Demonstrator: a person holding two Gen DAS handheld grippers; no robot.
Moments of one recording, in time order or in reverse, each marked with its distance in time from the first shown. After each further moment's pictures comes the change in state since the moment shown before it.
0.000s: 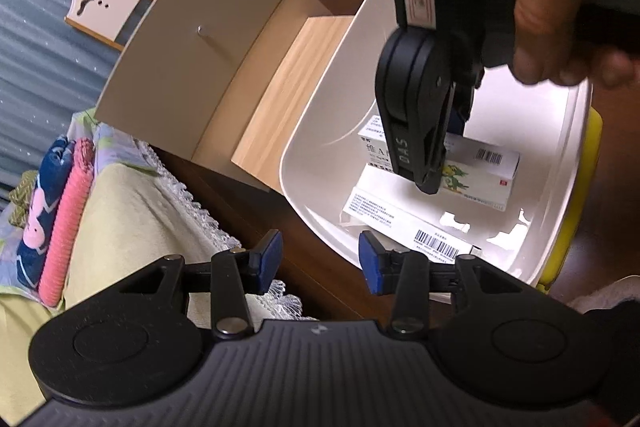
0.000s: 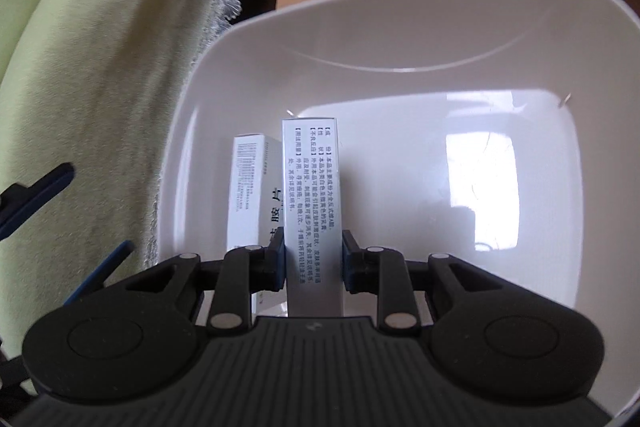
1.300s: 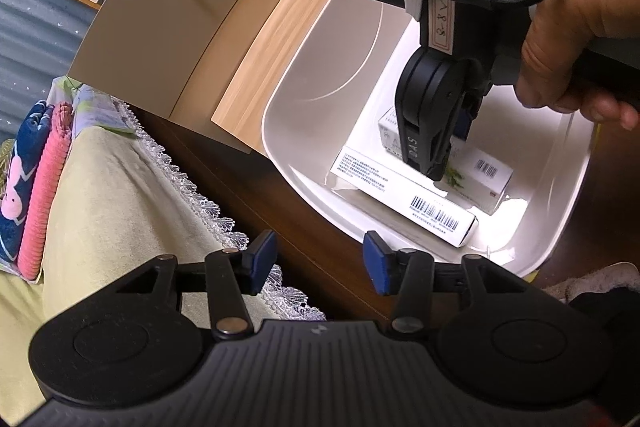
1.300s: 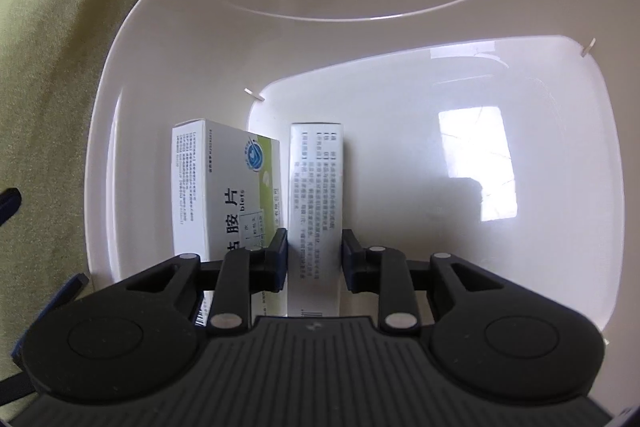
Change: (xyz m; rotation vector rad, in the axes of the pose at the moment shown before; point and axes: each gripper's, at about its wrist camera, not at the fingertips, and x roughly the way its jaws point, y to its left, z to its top) left arm 0.022 0.007 -0.004 -0.032 0.108 -0.051; right arm 0.046 0.001 -0.002 0.090 0.035 -0.008
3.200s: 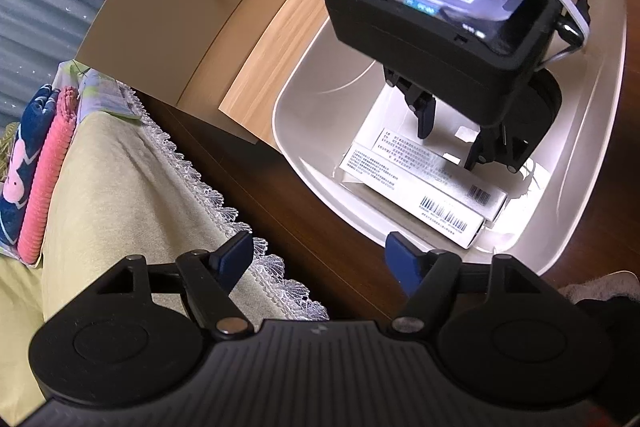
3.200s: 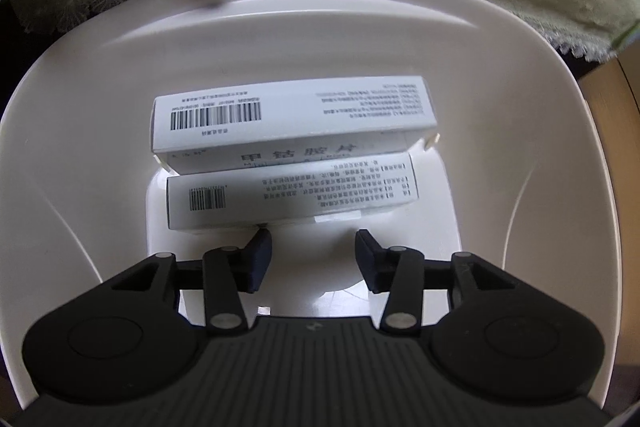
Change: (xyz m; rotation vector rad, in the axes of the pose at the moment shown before) left arm -0.002 0.005 -0.002 -0.039 0.023 0.007; right arm -0.011 0.041 -0.013 -1.529 0.113 -0.171
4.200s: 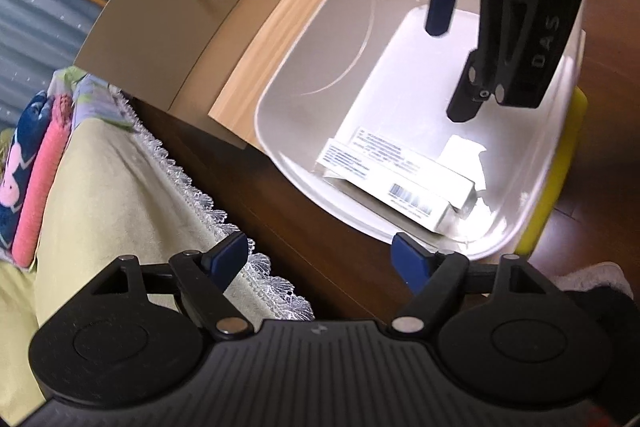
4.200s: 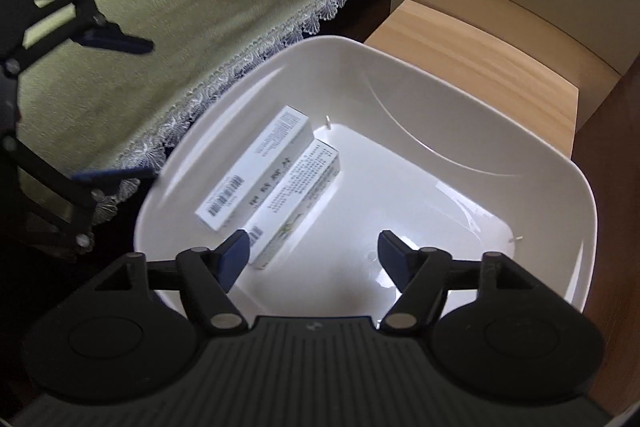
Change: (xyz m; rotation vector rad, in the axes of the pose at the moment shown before) left arm -0.023 -0.011 -0.017 0.017 -0.037 -0.031; right arm -0.093 0.017 -0.023 0.799 -0.176 -0.054
